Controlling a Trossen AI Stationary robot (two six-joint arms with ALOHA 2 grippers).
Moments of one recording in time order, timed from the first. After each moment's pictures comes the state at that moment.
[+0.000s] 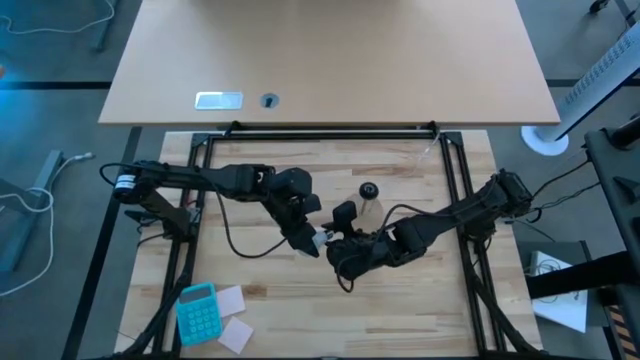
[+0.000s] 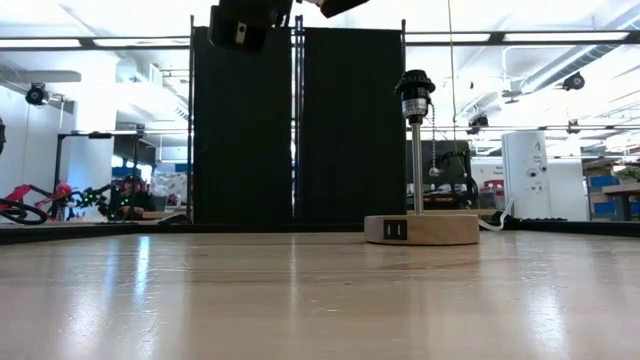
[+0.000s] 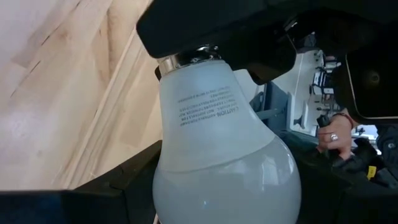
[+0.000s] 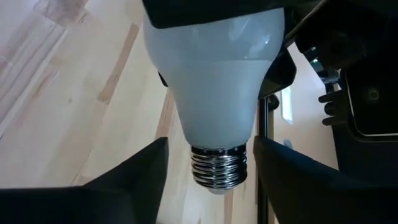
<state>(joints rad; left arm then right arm) -0.02 1.56 1.43 -0.63 0.62 -0.86 0.42 1.70 1.52 -0.59 0.68 -0.39</state>
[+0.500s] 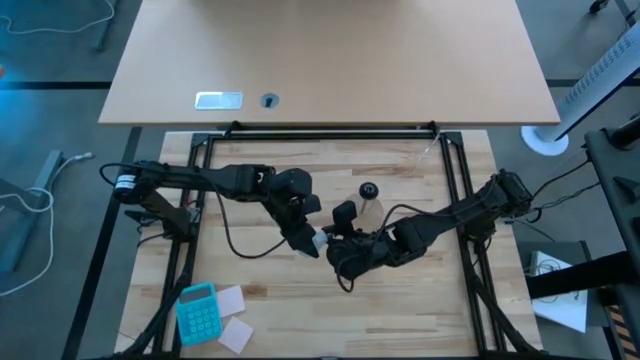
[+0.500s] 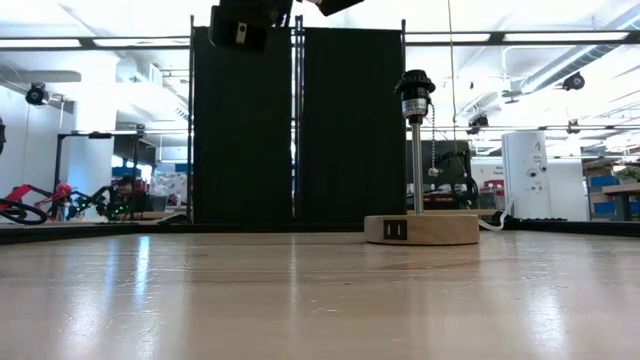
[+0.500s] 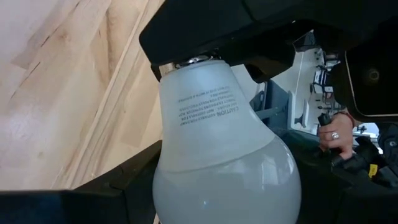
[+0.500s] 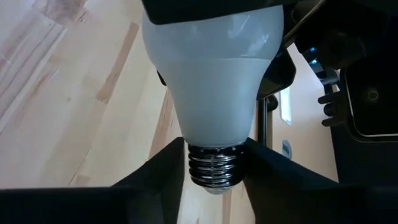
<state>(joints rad) -0.02 1.56 1.43 -0.63 0.61 -0.85 0.42 1.70 1.52 -0.59 0.68 -0.40</state>
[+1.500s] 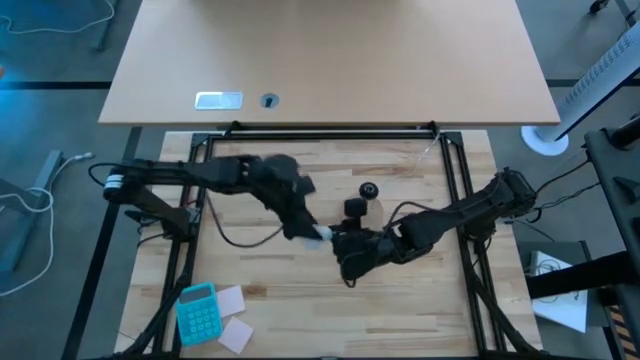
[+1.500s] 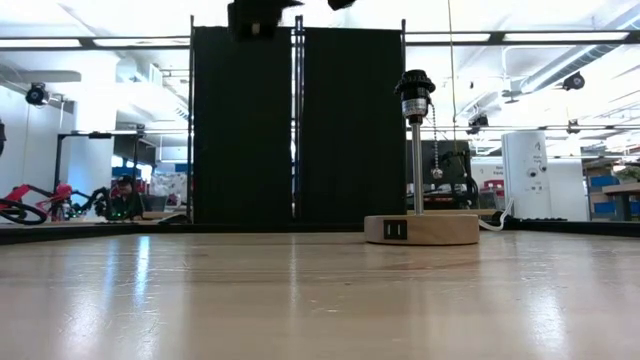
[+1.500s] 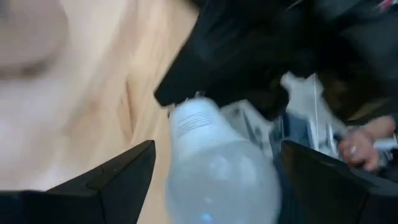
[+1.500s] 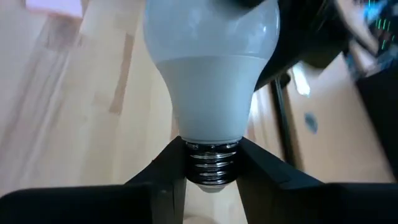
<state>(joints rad) 0.01 1.46 1.43 -0.56 0.42 -0.71 0.42 1.65 1.52 -0.67 0.67 -0.08</state>
